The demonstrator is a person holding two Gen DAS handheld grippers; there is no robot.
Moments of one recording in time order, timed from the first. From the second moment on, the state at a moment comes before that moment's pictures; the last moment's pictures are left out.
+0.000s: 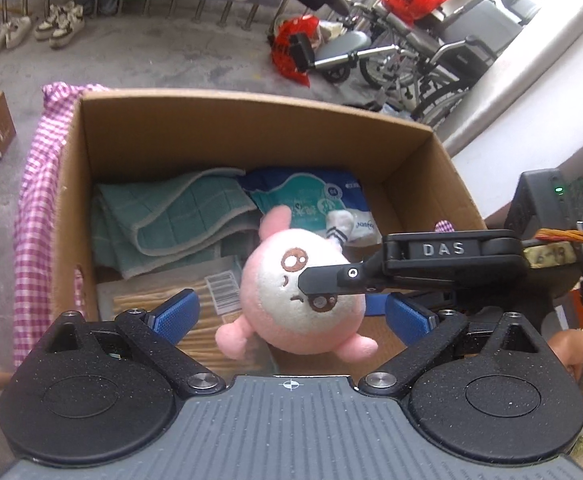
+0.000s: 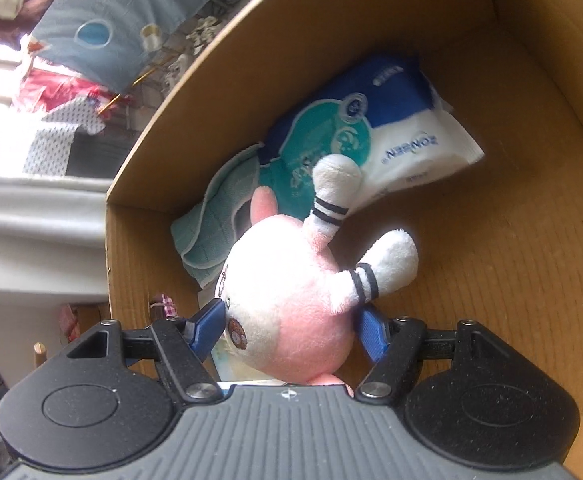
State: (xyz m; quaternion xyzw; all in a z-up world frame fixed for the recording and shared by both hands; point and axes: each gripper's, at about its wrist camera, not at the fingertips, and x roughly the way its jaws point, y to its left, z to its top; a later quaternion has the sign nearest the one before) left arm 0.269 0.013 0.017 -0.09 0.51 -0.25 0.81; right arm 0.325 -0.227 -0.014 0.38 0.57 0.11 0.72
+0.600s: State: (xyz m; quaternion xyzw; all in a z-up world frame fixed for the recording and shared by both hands) left arm 0.224 0.039 0.069 -0.14 0.42 -0.25 0.86; right arm 0.309 -0.235 0.001 0.39 0.55 0.06 0.73
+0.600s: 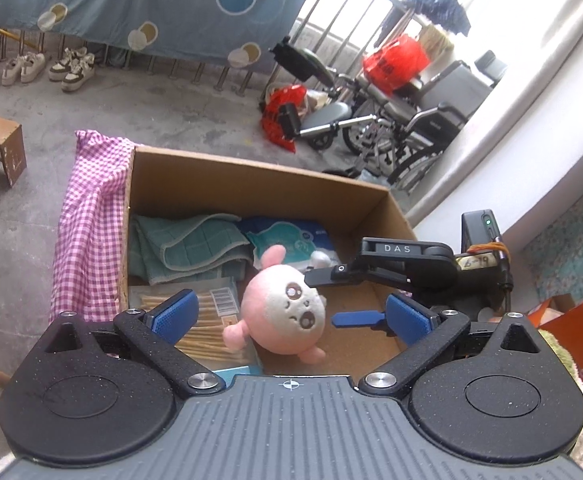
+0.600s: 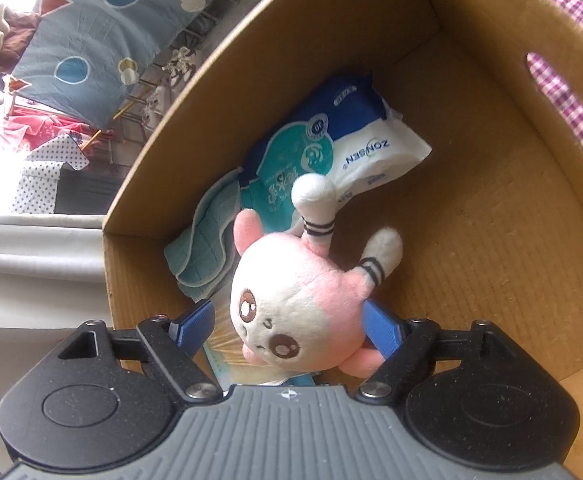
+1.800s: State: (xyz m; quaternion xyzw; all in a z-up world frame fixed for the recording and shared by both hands) left arm 0.092 0.049 -0.050 -0.07 0.49 -0.19 0.85; right arm 0.093 -0.166 -0.032 0.16 0.40 0.15 0.89
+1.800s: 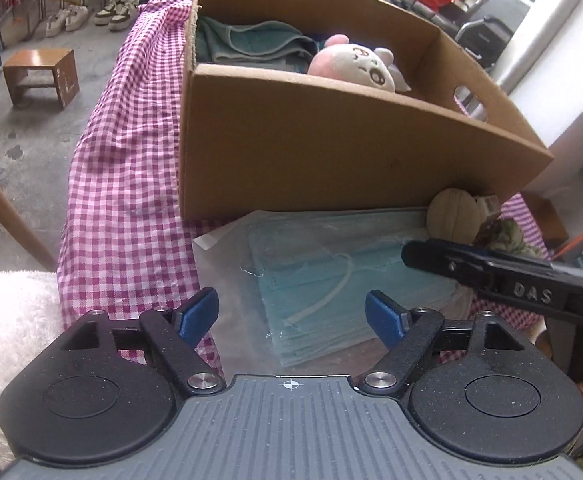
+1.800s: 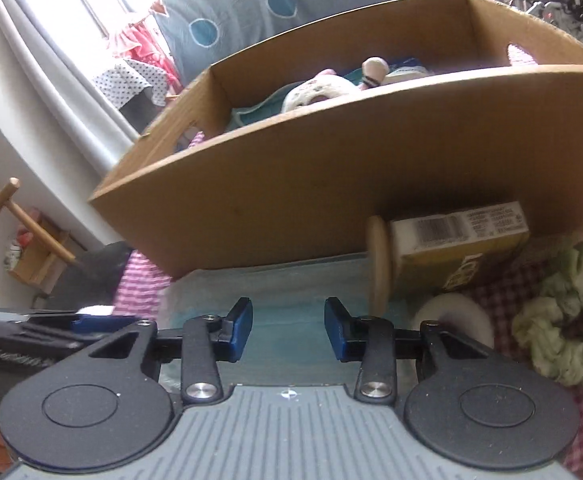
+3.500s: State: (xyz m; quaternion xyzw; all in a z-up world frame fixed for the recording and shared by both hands) left arm 0.100 0.033 -0.065 -0.02 0.53 -0.18 0.83; right arm 0.075 -0.218 -0.035 0.25 0.43 0.16 0.86
